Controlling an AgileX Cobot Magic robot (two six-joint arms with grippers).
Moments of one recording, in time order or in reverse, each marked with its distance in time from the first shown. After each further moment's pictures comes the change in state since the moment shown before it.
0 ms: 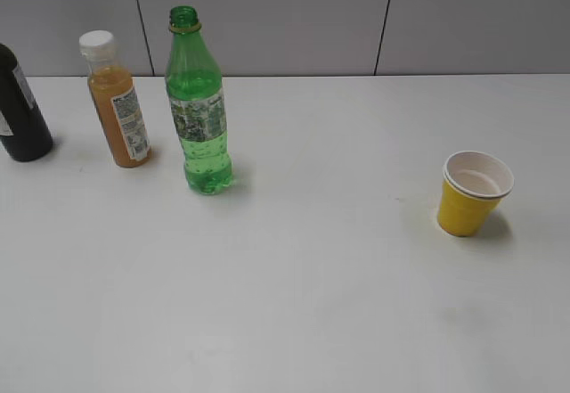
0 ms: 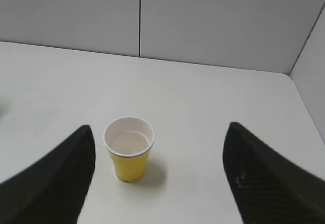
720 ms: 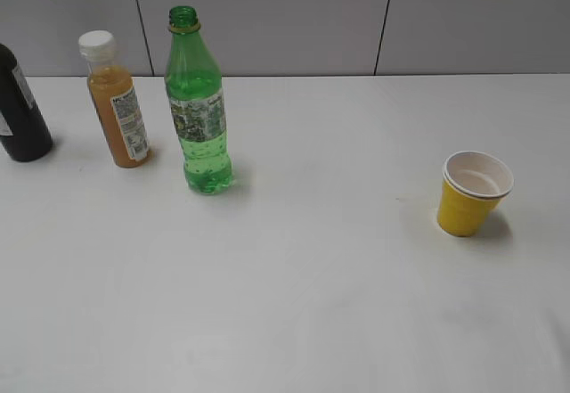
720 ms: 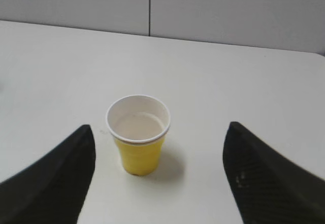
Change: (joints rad) left arm 0.000 0.000 0.000 0.000 0.000 0.000; right arm 0.068 0.301 0.271 0.079 -0.555 -0.051
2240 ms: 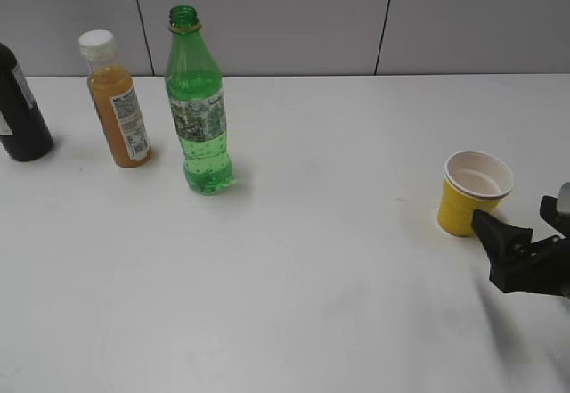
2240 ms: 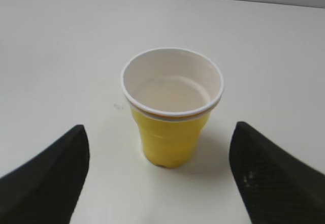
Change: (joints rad) left arm 0.000 0.000 0.000 -0.001 -0.002 0.000; right arm 0.096 0.947 0.098 -0.052 -1.002 0.119
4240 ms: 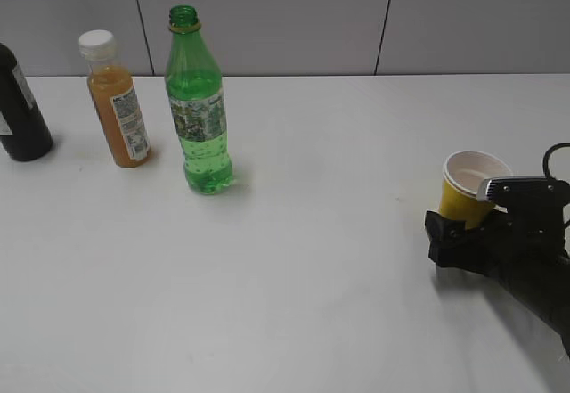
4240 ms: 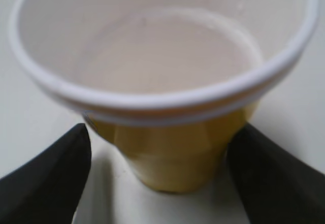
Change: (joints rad) left arm 0.001 0.000 0.000 0.000 -0.001 0.000; right arm 0.000 0.518 -0.277 0.018 -0.093 0.131
